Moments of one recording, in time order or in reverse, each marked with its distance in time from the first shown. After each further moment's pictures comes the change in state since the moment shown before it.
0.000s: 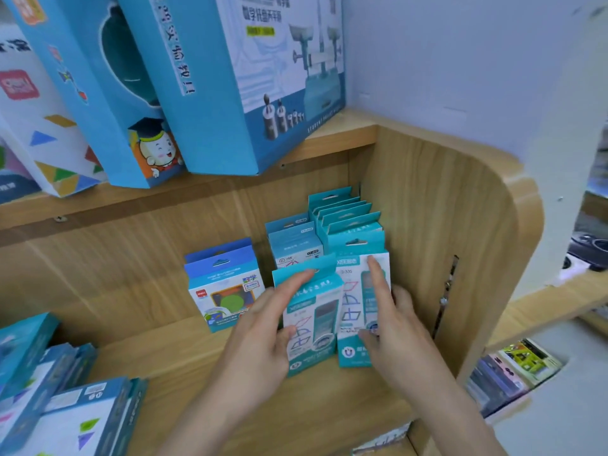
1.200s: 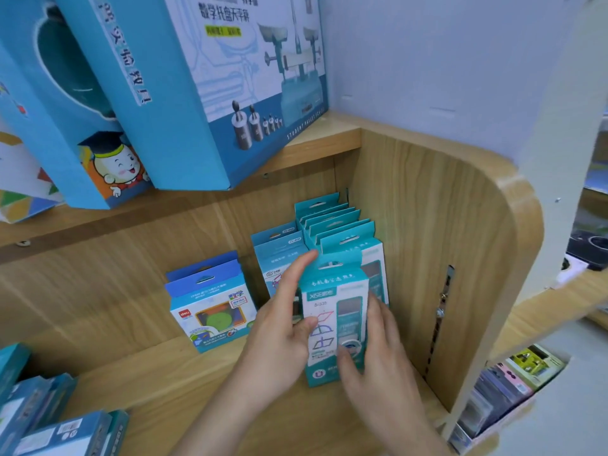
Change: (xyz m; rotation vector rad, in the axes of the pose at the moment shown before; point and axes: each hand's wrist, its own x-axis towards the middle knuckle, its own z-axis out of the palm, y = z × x) left_hand 0.041 0.011 0.027 -0.222 -0.030 -0.011; right_hand -0.006 0.009 0.042 0.158 0.185 0.013
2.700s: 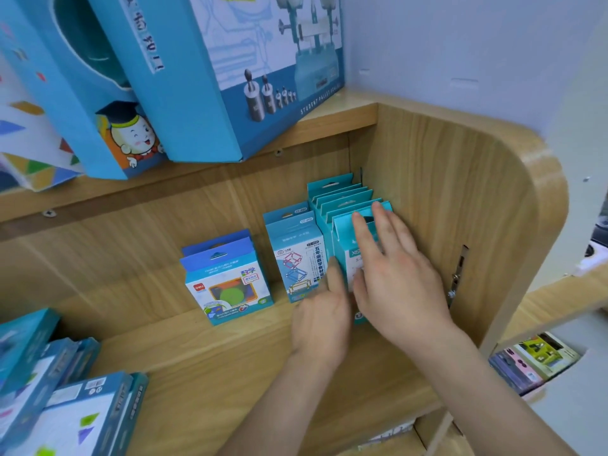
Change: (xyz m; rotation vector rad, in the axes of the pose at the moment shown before) left_hand 0.016 -0.024 0.065 0.915 0.128 -0.106; right_hand 0.057 -0.041 -0.048 -0.535 -0.008 -0.258
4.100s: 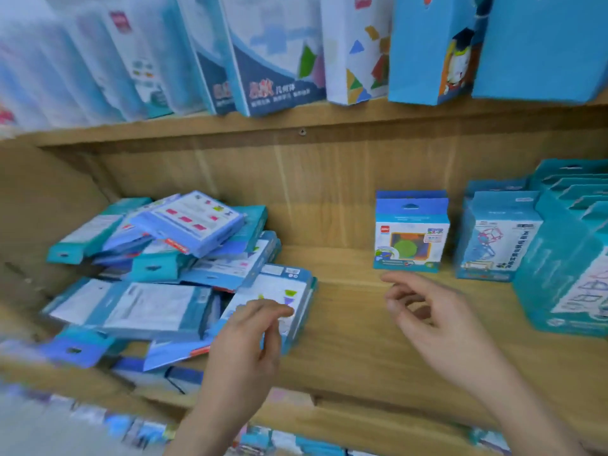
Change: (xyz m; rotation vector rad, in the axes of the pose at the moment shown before) left_hand -0.221 -0.222 -0.109 -0.296 0.289 -0.373; right_hand -0.064 -0.149 0.055 0.878 -0.372 -0.229
